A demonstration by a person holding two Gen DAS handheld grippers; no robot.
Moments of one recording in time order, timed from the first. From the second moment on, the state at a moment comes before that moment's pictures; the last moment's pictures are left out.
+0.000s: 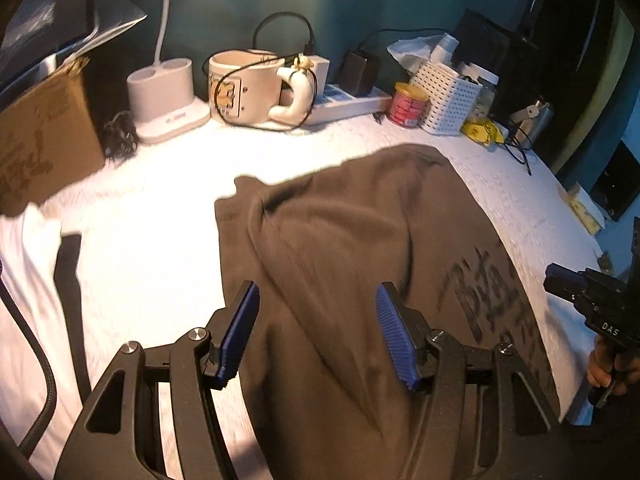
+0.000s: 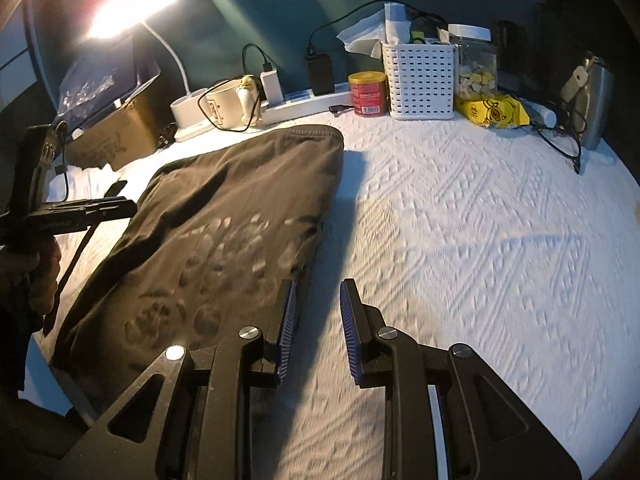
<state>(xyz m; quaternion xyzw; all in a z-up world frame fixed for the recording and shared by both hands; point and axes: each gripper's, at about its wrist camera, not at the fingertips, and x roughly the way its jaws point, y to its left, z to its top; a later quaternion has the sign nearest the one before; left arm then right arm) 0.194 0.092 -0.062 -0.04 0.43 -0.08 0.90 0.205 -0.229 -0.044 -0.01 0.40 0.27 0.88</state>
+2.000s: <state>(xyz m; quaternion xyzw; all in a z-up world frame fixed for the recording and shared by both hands) 0.266 0.128 -0.095 -0.04 0.44 -0.05 0.90 0.319 -0.165 -0.061 -0.03 0.41 0.30 0.86</state>
